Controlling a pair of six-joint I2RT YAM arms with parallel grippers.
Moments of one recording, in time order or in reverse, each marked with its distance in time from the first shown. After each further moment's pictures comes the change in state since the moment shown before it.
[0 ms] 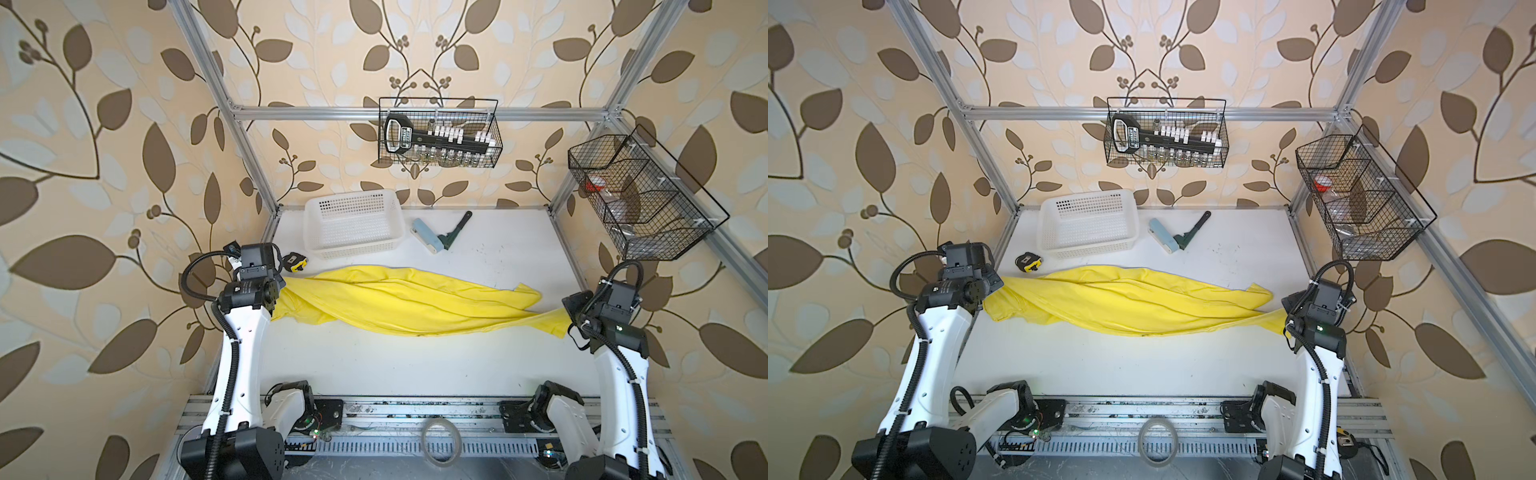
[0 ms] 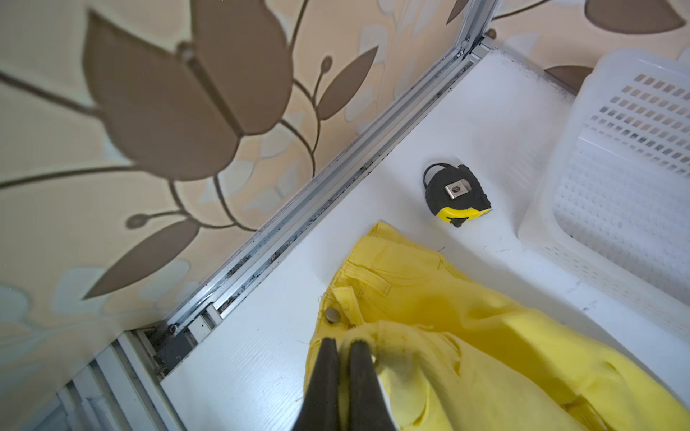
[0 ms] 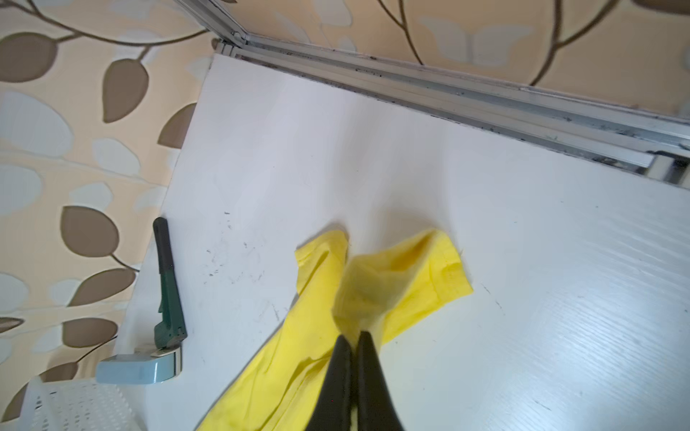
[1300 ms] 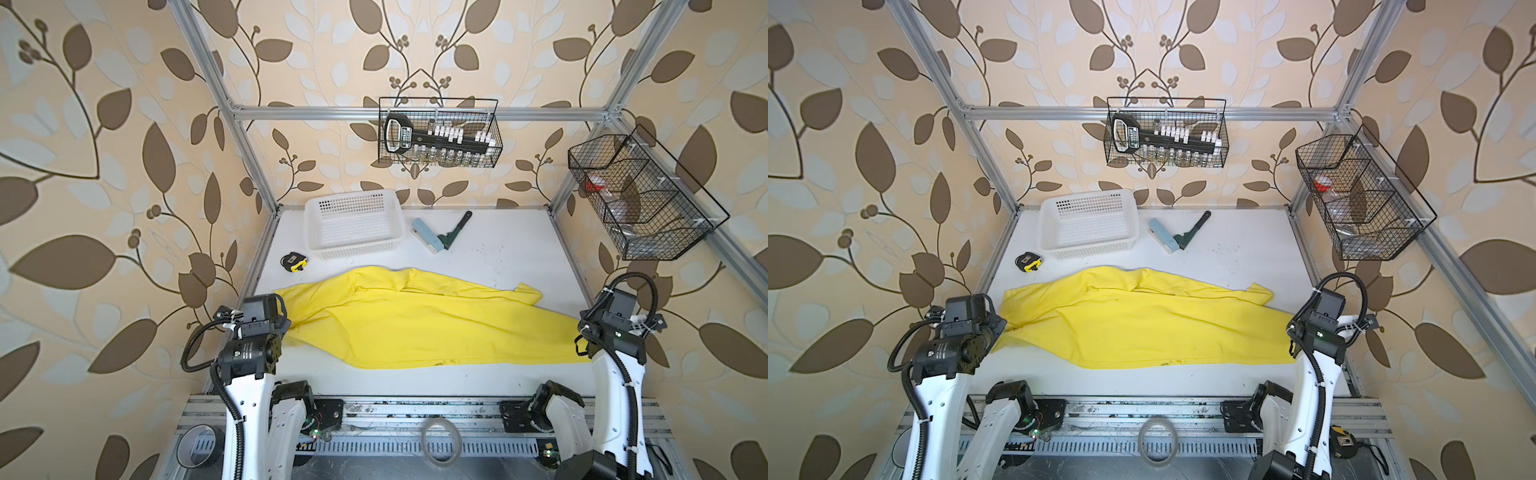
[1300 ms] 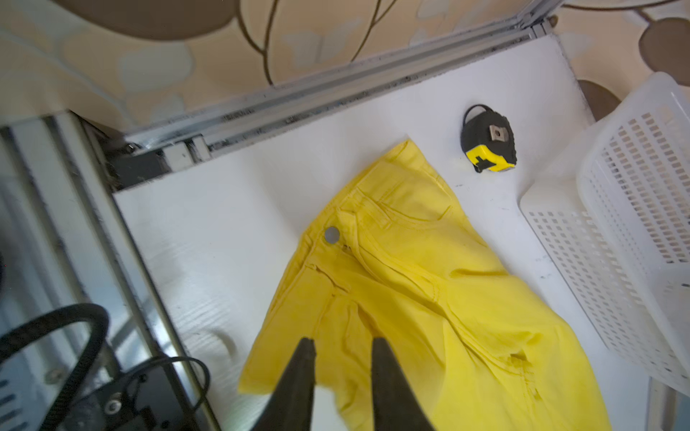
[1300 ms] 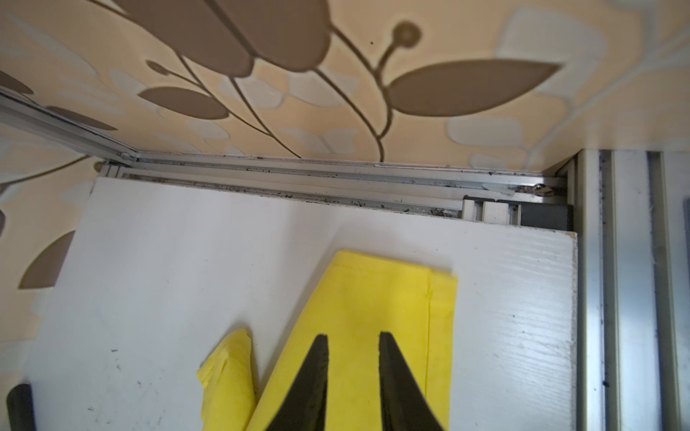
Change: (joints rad) left arm -0.003 -0.396 -0.215 -0.255 0.089 -0.465; right arm -0.072 -0.018 -0.055 -0.014 0.315 0.085
